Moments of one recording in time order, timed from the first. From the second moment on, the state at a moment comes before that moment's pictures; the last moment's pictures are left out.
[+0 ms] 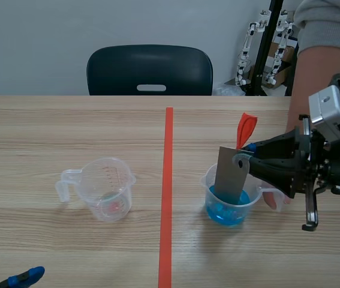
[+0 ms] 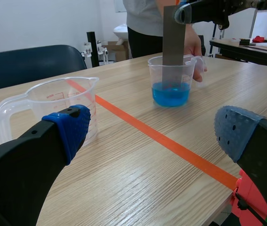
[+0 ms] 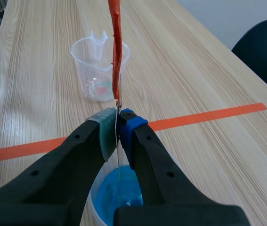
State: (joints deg) left arm 34.8 -13.3 0.3 57.6 27.6 -17.1 -89.0; right arm 11.2 51.1 -42.5 74.5 7.4 40.6 45.7
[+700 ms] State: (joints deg) left arm 34.8 -13.3 0.3 57.6 27.6 -17.1 -89.0; right arm 11.1 51.1 -42.5 74.5 7.4 39.9 42.9
